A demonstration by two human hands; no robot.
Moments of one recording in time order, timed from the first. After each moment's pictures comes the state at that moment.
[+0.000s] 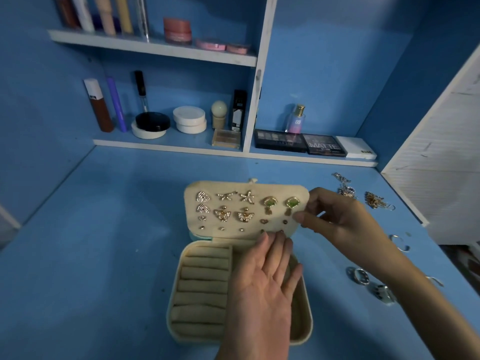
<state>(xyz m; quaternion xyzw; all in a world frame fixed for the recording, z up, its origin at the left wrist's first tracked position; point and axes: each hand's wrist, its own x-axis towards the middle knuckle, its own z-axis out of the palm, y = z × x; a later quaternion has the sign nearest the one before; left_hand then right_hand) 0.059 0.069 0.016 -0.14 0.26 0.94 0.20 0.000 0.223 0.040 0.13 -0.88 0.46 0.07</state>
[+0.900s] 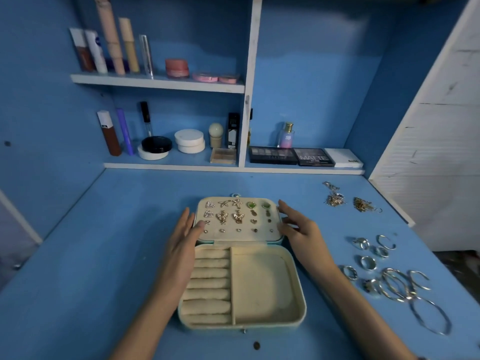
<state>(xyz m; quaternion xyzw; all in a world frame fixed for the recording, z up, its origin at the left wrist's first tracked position) 0.000 -0.012 0.000 -0.06 0.70 0.71 -0.01 -0.012 0.195 -0.018 -0.05 -0.81 0.58 0.10</state>
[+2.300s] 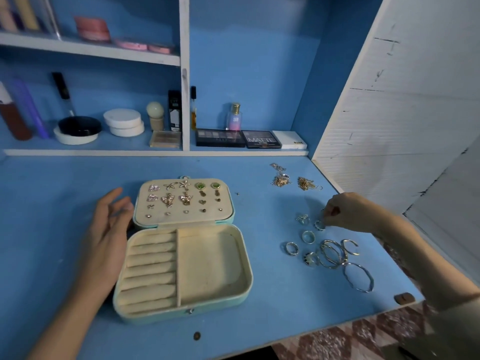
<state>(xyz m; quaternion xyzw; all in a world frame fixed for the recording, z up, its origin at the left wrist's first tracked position) -0.030 -0.019 -0.038 -0.01 0.71 0.70 -0.10 0.012 0.377 0.028 -0.10 -0.99 0.06 -0.09</state>
